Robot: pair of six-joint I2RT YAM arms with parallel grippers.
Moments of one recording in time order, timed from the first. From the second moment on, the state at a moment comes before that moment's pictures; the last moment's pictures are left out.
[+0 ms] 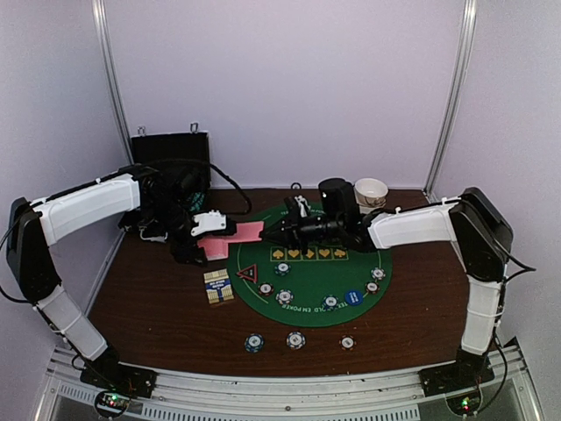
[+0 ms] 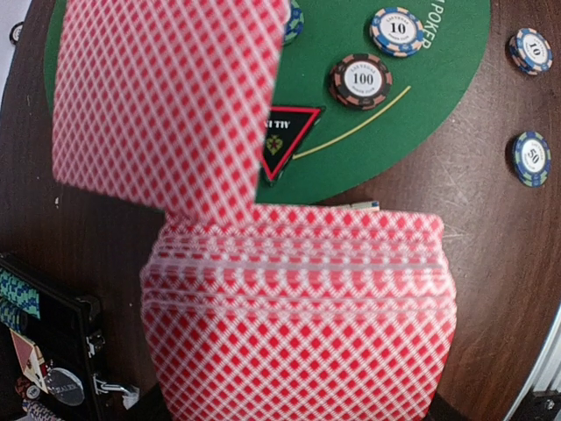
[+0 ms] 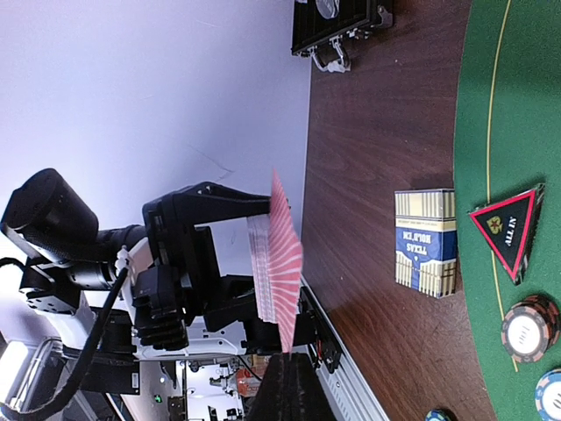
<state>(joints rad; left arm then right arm) -0.56 1.61 1.37 -1.00 0.15 0.84 0.75 1.95 1.27 0.39 -0.72 1.29</state>
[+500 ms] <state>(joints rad) -0.54 1.56 1.33 -1.02 0.14 0.84 0.69 2.14 1.44 0.33 -0.75 1.26</state>
